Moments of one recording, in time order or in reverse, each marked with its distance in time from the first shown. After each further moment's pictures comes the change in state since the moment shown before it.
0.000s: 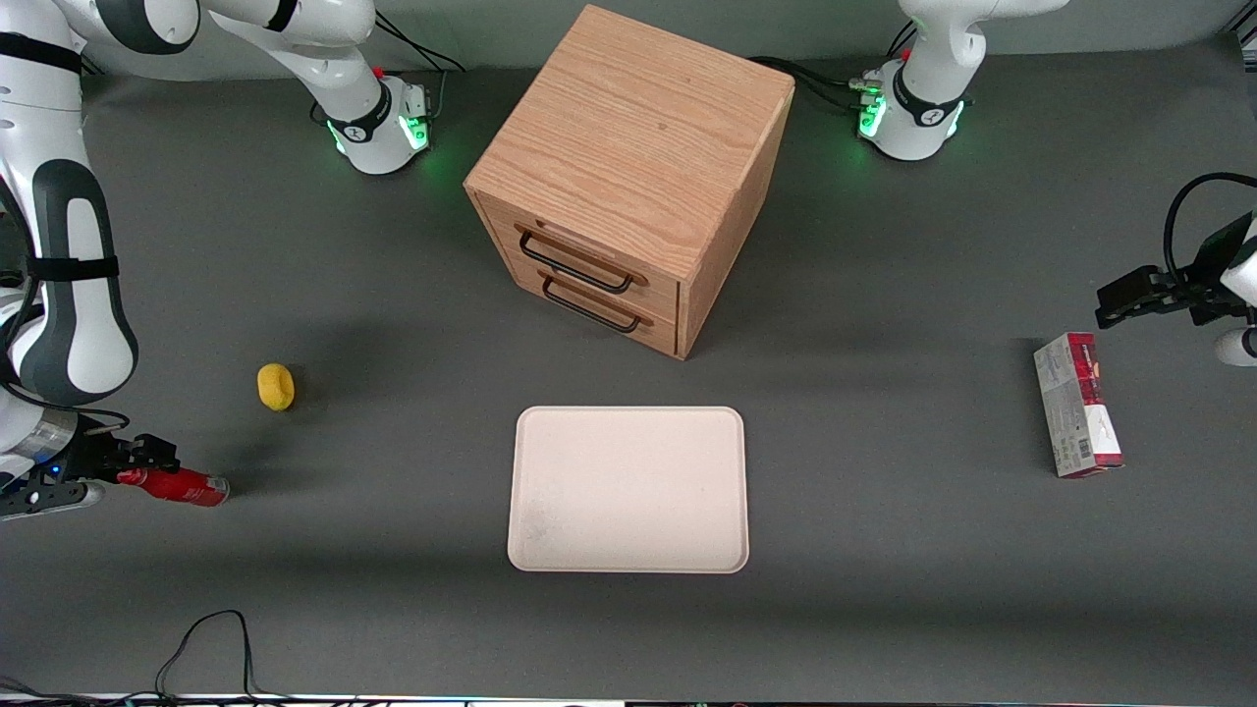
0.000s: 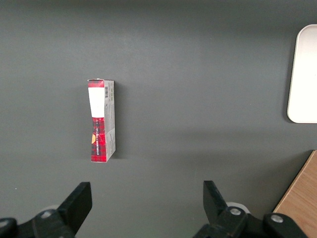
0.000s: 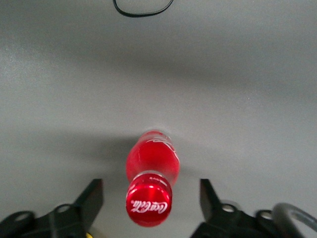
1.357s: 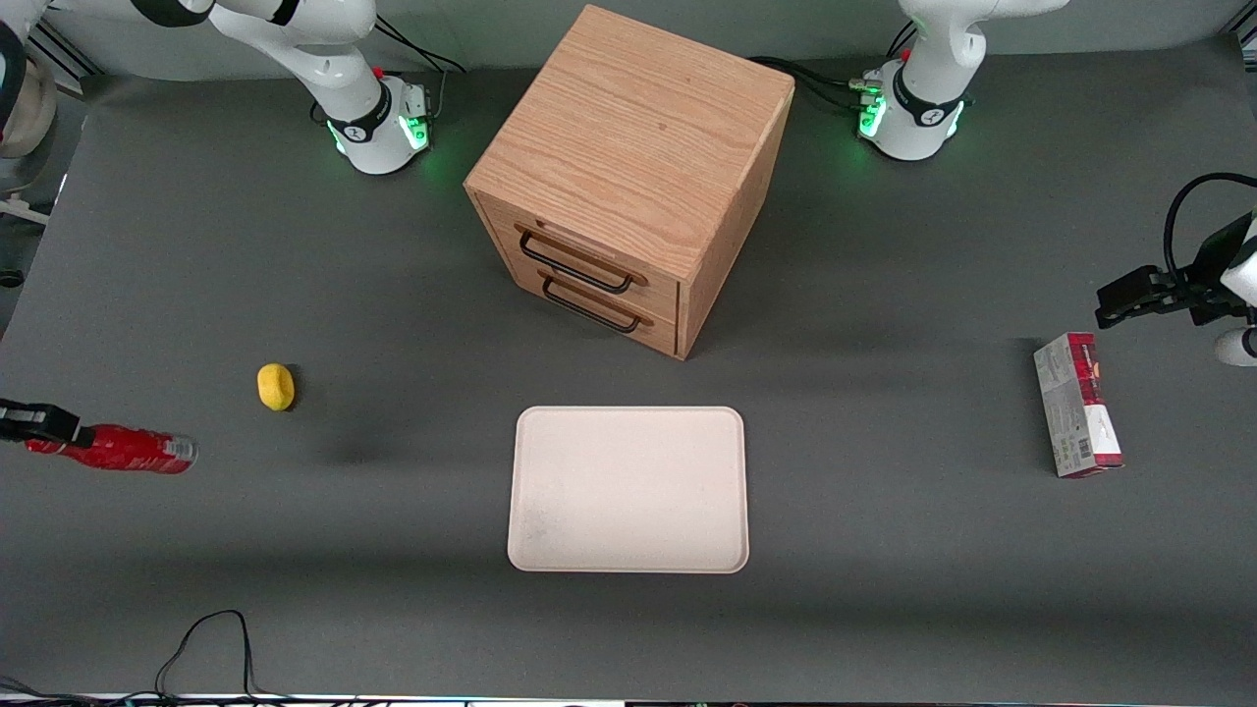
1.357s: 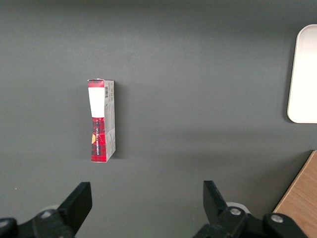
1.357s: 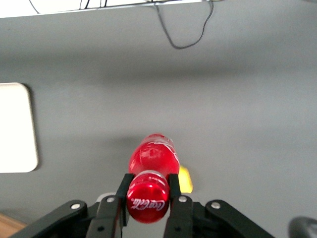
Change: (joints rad) arm 0.108 -0.070 0.070 0.616 -0.050 -0.798 0.489
